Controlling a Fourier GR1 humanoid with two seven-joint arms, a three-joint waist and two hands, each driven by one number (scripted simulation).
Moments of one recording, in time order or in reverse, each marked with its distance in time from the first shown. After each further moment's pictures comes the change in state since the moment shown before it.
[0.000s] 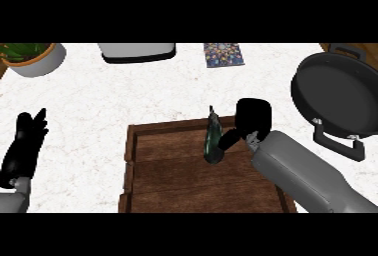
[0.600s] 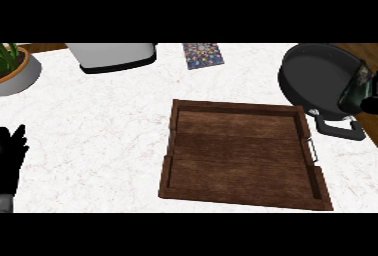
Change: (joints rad) left arm 0.102 0.017 0.067 -0.009 0.024 0.030 -0.007; right arm 0.200 -0.609 -0.383 -0.042 -0.161 -0.301 -0.510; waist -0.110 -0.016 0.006
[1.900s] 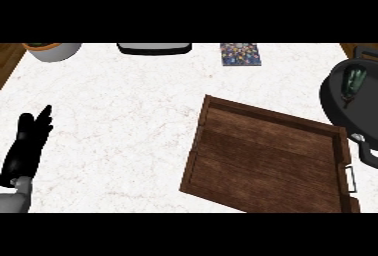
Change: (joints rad) left arm -0.098 -0.035 -0.062 -0.047 -0.042 -0.083 0.006; right arm 0.305 -0.382 -0.702 0.068 -0.568 0.210 -0.703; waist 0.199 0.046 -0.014
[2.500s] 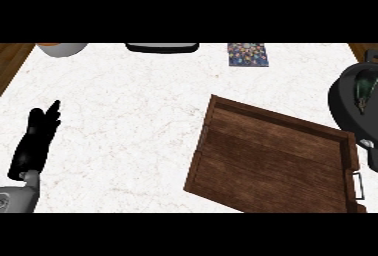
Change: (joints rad) left arm -0.042 -0.034 -0.002 0.017 -0.034 -0.024 0.002; right arm -0.211 0.170 0.192 0.111 0.131 0.101 0.109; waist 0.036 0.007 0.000
